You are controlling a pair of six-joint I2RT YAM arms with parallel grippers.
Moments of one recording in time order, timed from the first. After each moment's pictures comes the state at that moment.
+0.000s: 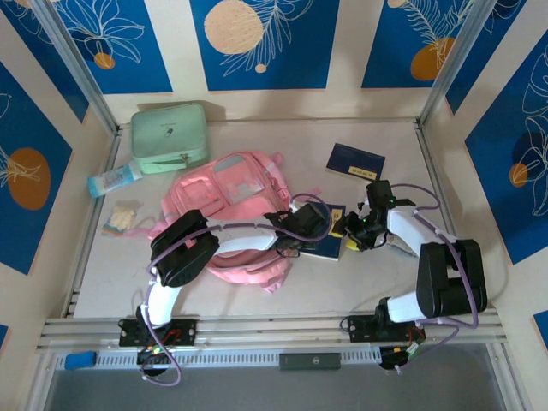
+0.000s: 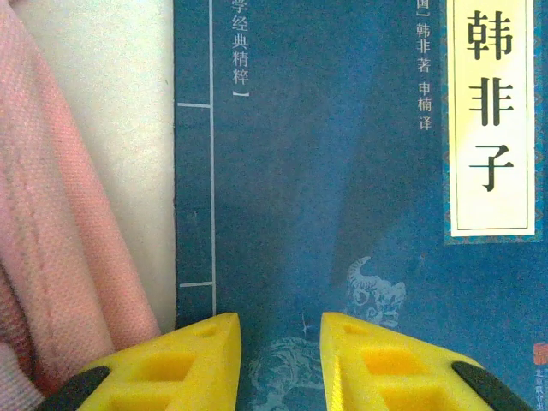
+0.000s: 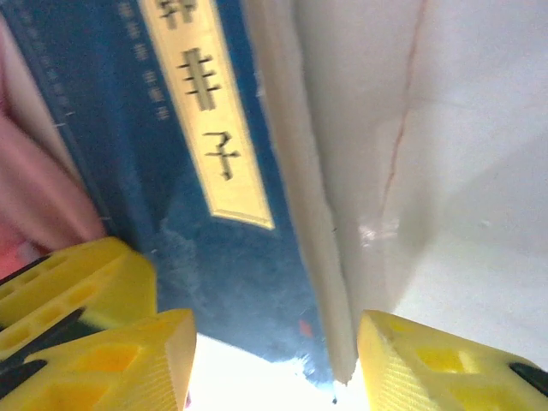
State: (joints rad) left arm -1.05 2.03 1.34 -0.31 -0.14 -0.82; right arm 0.09 1.43 0.75 -0.70 -0.45 0.59
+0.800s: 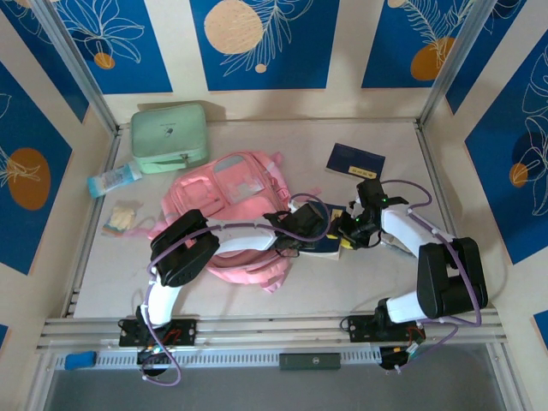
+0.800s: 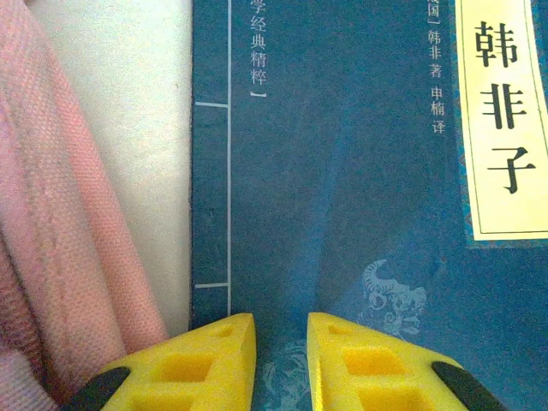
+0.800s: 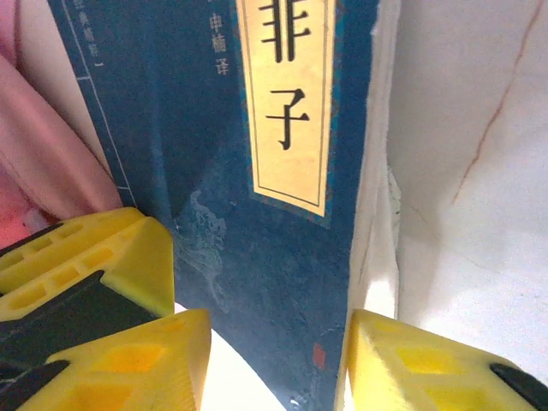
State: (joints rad) left arm -1.04 2.03 1.33 -0.29 -0.14 -0.84; right arm 0.17 1.41 0.78 -0.71 -0.45 0.58
